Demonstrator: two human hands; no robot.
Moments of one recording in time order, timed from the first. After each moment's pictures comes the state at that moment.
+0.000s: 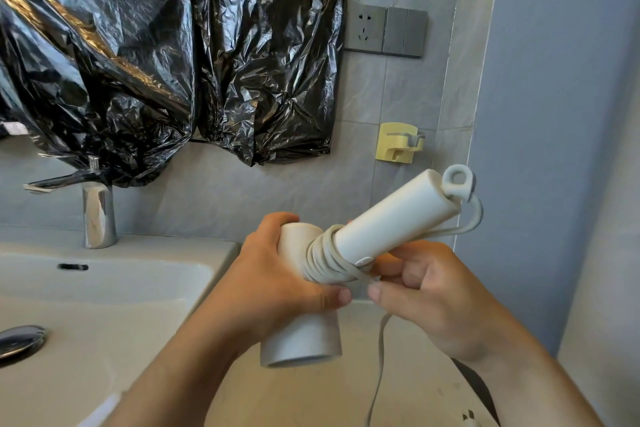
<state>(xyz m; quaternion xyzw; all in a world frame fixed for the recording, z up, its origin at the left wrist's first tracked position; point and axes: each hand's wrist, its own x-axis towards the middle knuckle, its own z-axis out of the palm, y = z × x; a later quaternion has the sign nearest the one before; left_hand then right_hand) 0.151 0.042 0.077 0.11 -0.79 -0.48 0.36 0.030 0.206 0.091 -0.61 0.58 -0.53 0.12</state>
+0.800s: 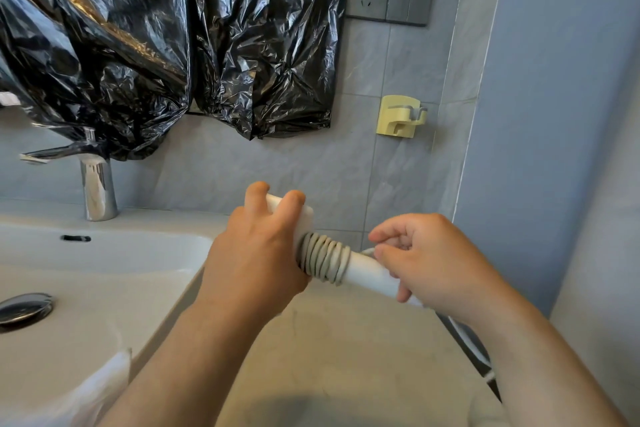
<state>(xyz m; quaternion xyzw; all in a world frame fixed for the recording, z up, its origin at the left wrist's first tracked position) 0.143 0.042 0.062 0.25 -0.88 0.00 0.39 0.032 0.204 0.093 -0.41 0.81 -0.42 -0.03</state>
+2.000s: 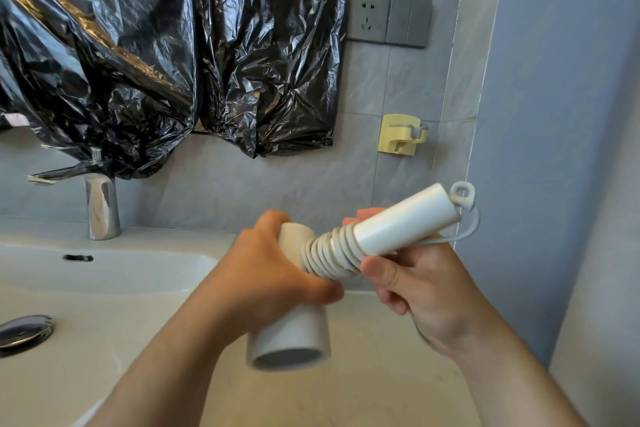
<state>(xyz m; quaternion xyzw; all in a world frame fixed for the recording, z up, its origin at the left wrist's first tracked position) 0.160 0.043 0.086 0.22 -0.83 -0.40 0.32 0.038 0.192 0.082 -0.52 0.53 -0.66 0.12</state>
